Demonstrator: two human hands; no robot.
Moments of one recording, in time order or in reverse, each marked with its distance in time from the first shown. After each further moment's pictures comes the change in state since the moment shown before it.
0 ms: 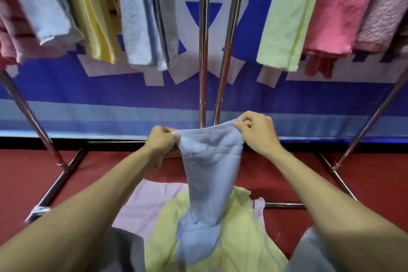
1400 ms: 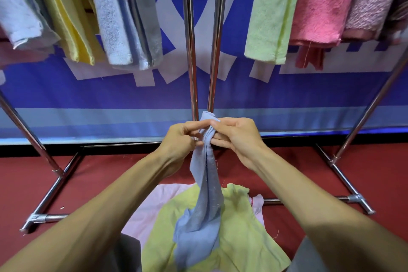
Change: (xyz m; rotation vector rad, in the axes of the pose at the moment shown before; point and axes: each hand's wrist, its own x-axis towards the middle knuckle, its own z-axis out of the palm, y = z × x) left_hand -0.025 0.018 0.049 -0.044 -0.297 0.177; right_hand -0.031 -0.030 0.002 0.938 -0.246 0.343
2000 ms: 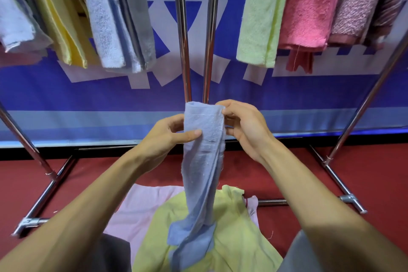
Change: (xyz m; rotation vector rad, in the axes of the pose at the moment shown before) left_hand -0.008 0.020 -0.019 0.031 -0.184 0.110; right_hand -0.010 -0.037 -0.015 0.000 -0.061 -0.151
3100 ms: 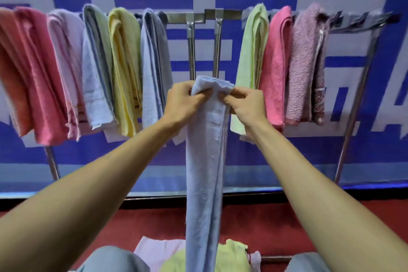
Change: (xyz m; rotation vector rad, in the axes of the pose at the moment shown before) left_hand -0.021 0.232 0.028 0.424 0.501 0.547; right_hand -0.034 -0.190 0.042 -0.240 0.249 -0.533
